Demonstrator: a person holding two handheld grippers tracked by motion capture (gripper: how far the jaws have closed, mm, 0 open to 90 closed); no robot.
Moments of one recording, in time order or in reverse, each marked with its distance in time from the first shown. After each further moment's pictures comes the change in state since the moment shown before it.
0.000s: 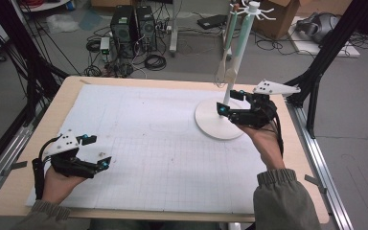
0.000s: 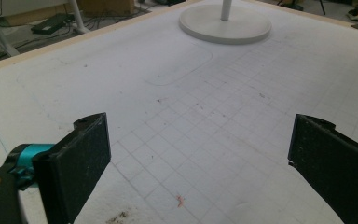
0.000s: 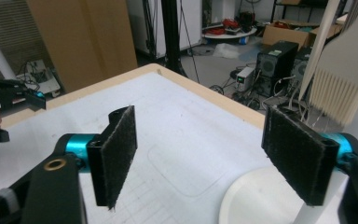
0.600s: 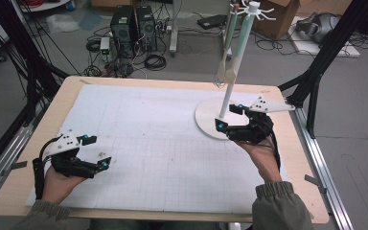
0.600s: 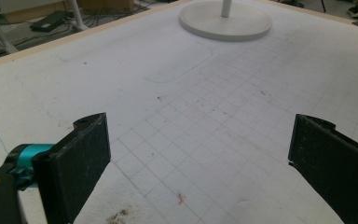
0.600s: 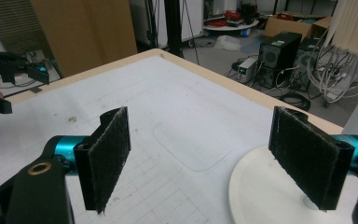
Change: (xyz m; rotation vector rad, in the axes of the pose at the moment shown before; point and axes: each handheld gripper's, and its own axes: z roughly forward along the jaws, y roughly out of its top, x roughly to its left) left arm 0.001 -0.001 0.001 0.010 -0.002 -0.001; right arm 0.013 -0.037 -0.002 0.023 -0.003 -0.009
